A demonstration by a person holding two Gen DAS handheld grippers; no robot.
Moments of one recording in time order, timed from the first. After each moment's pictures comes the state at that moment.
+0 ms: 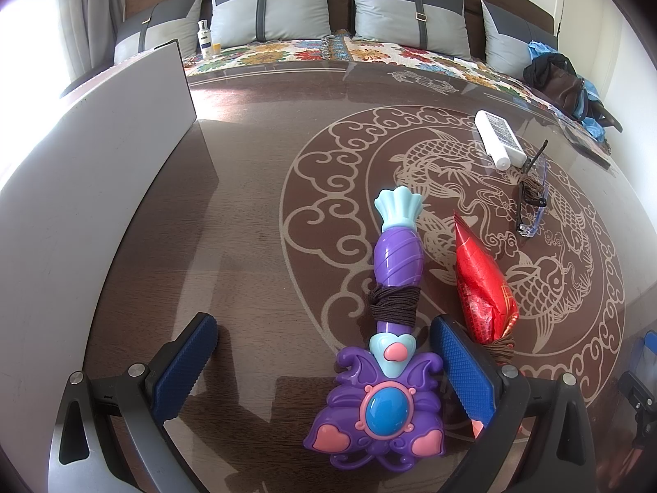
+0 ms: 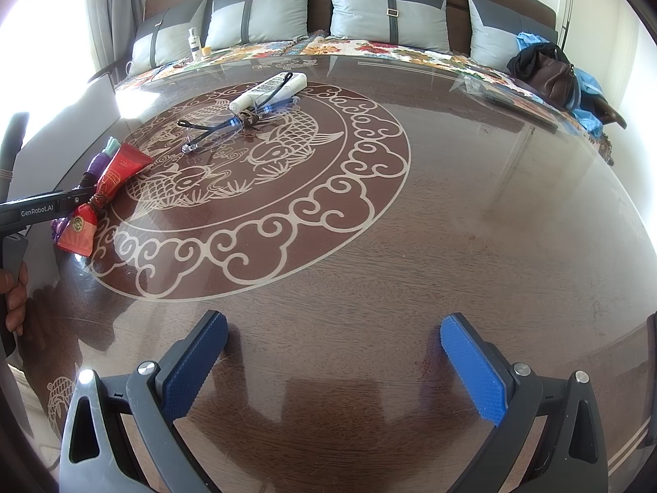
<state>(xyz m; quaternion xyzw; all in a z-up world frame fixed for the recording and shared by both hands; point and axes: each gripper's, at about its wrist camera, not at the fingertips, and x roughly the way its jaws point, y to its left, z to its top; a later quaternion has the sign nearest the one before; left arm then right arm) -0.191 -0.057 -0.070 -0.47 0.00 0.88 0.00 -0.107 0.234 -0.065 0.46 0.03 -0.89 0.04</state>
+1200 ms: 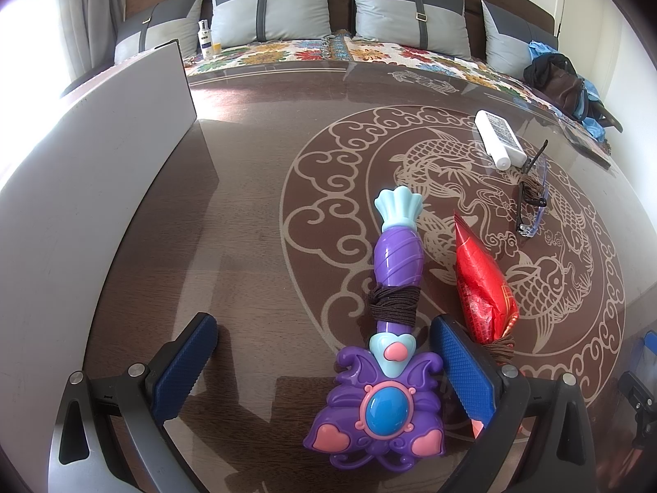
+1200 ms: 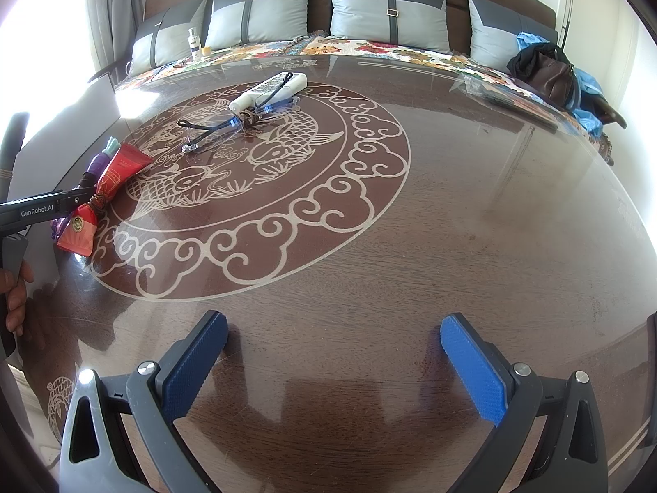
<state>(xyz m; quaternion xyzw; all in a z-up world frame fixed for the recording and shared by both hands) -0.191 -0.057 -0.071 -0.47 0.00 0.88 0.00 -0.107 0.234 -0.065 0.46 0.03 -0.89 0.04</state>
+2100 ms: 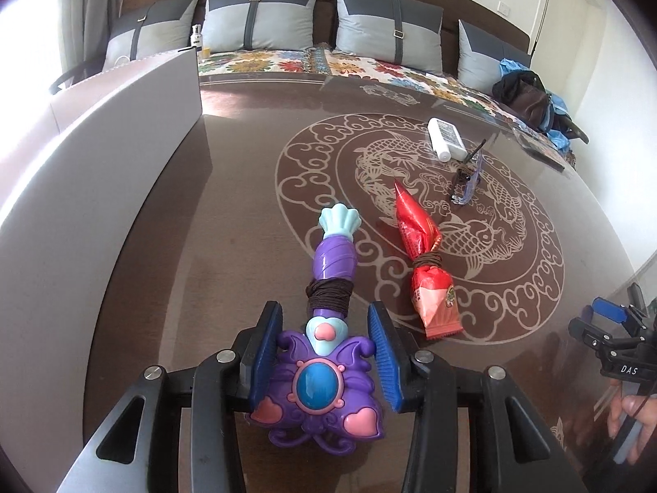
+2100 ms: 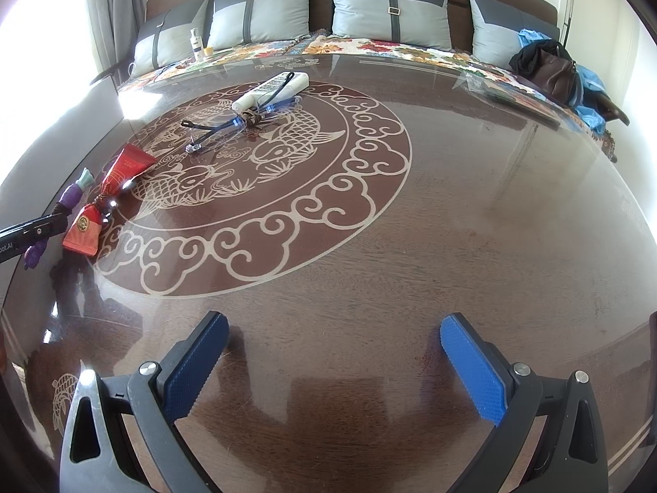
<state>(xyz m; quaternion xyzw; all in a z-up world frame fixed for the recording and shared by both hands) -0.114 -0.070 -0.041 -0.45 -0.04 0.89 0.06 -0.105 0.237 -0.062 0.47 0.01 -0.88 0.05</state>
